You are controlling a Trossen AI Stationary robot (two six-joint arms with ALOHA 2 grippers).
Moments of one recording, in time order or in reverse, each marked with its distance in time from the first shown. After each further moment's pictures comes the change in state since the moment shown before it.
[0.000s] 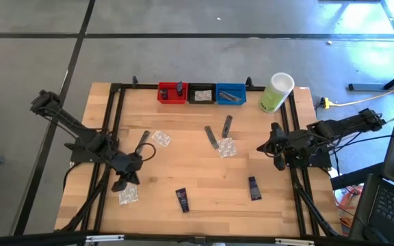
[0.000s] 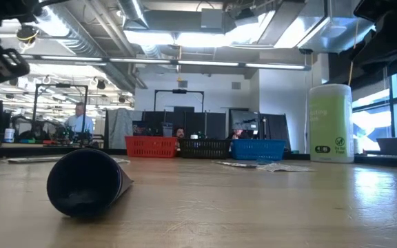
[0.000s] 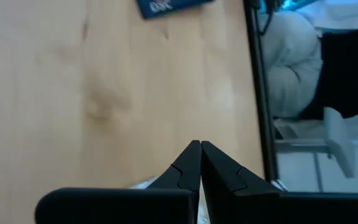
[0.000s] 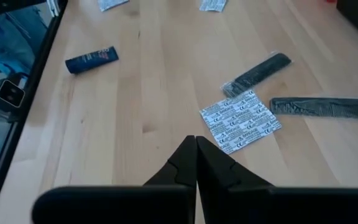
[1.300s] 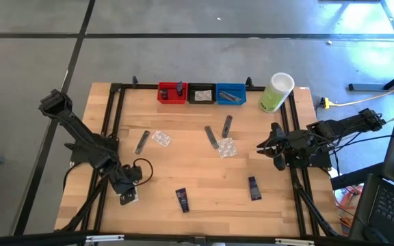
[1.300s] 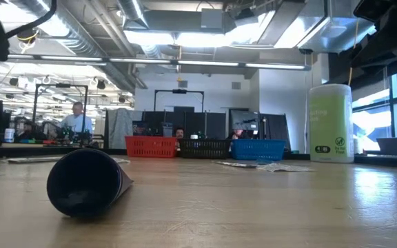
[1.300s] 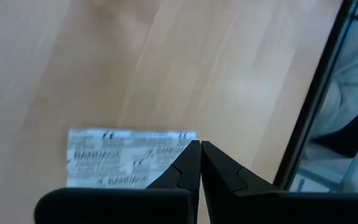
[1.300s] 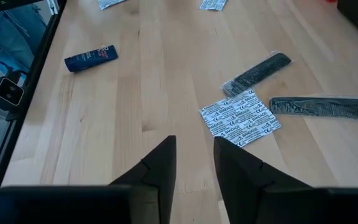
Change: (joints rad) left arm -0.219 0.296 0.000 0.094 -0.120 -0.552; right arm 0.000 0.001 0.000 -0.001 -0.001 -0.006
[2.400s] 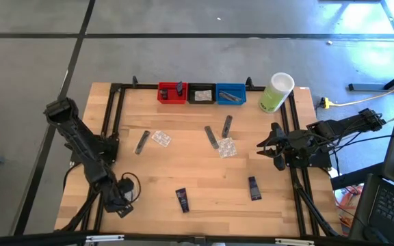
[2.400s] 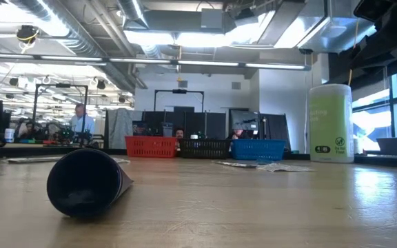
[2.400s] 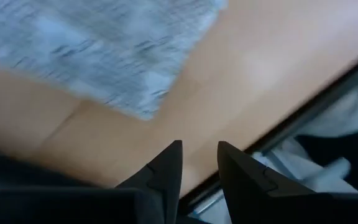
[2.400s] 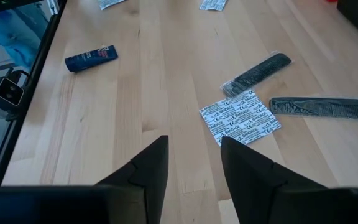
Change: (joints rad) left arm -0.209 0.192 0.120 -0.036 0.151 -0.639; right arm 0.000 0.000 0.000 0.000 0.000 0.000
